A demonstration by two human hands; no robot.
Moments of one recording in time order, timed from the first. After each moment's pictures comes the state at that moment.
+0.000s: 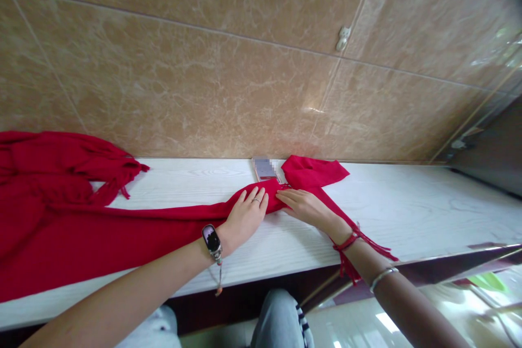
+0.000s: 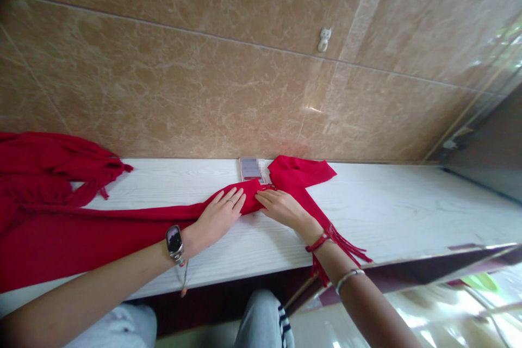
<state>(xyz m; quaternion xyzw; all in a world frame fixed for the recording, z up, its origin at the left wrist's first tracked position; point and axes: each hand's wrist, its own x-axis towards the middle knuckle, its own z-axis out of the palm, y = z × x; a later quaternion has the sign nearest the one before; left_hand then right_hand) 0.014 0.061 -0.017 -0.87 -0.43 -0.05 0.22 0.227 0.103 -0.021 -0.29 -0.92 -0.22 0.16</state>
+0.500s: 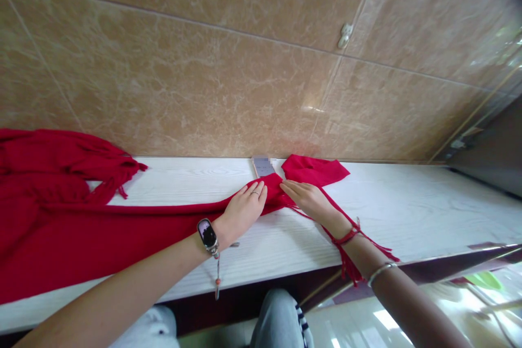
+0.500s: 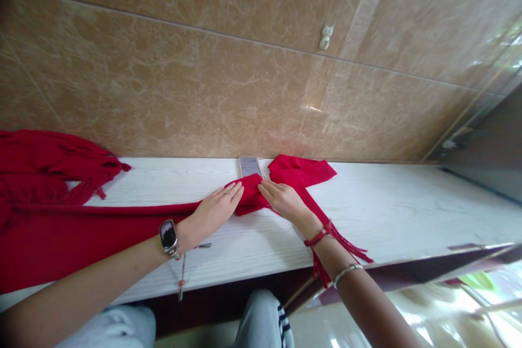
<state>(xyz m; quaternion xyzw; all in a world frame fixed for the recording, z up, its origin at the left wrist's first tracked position) 0.011 0.068 0.004 -0.88 -0.42 -0.05 0.21 0.227 0.103 -0.003 -0.32 -0.90 -0.27 0.13</state>
